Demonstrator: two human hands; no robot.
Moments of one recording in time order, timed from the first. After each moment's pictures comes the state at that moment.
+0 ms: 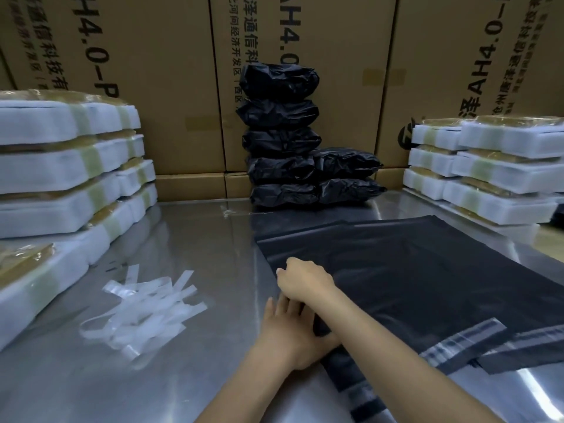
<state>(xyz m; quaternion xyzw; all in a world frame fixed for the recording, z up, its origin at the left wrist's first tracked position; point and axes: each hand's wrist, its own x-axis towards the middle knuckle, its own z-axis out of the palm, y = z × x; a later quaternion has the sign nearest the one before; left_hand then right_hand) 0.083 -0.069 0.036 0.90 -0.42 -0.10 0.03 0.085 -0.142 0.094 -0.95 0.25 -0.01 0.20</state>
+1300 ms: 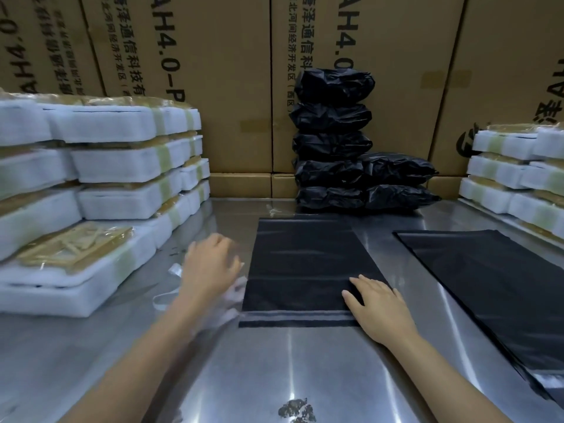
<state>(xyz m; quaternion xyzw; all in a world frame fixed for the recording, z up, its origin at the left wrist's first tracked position) 0.206 0.074 0.073 0.93 -0.24 0.26 0.13 0.054 -0.183 0.026 -0.96 0.21 -0.12 0.13</state>
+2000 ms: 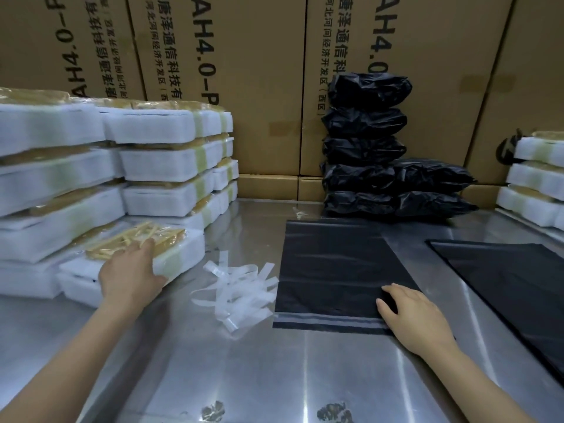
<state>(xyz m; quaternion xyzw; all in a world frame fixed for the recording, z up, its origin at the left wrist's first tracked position) 0.218 0.232 0.093 0.98 0.02 0.20 0.04 0.061 -0.173 0.036 -0.96 0.19 -0.16 0.10</state>
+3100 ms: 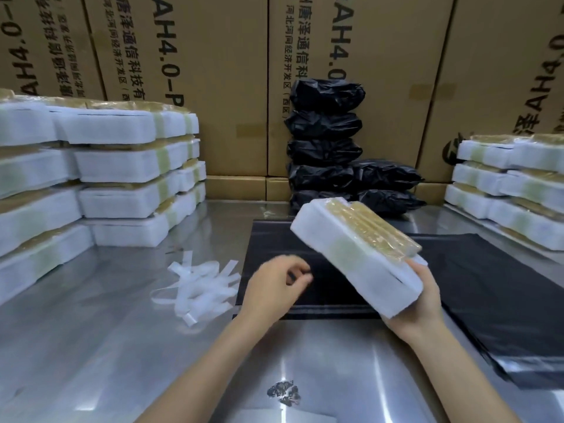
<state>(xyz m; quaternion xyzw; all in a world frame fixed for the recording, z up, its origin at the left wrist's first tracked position) 0.113 0.008 0.074 0.83 -0.36 0.15 0.40 0.011 -0.200 0.065 -0.35 0.11 -0.21 0.91</state>
